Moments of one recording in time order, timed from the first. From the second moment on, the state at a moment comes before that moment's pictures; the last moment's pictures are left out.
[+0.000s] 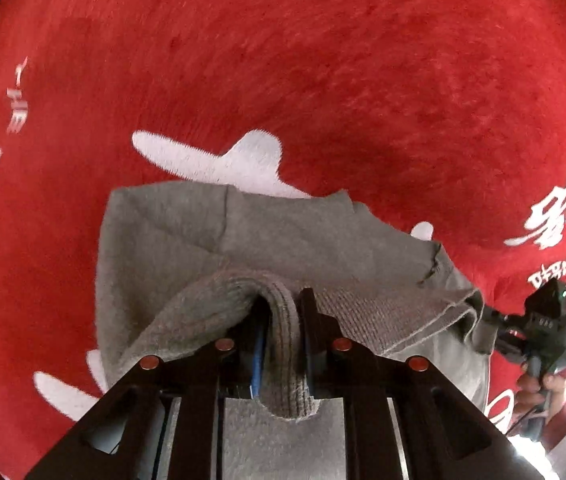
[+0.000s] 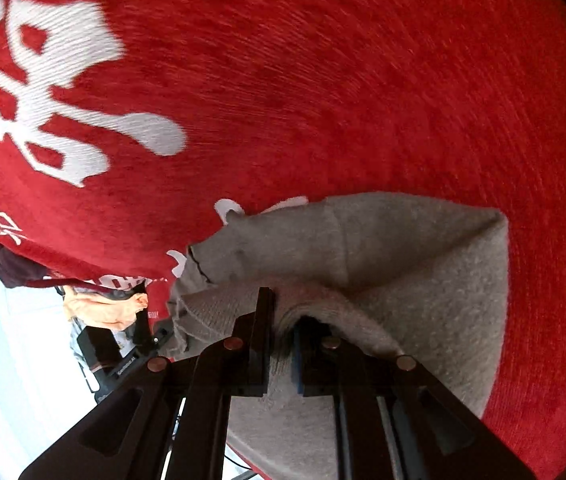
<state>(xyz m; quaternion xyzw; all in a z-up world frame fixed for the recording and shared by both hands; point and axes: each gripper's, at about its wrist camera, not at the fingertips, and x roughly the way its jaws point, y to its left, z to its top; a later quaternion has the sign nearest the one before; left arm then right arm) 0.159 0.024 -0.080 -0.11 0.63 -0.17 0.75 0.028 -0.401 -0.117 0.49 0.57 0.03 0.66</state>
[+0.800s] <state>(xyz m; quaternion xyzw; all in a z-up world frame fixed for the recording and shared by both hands) 0.094 0.064 -0.077 0.00 0.65 -0.05 0.76 -0.031 -0.386 -0.074 0.23 0.66 -0.08 0.71</state>
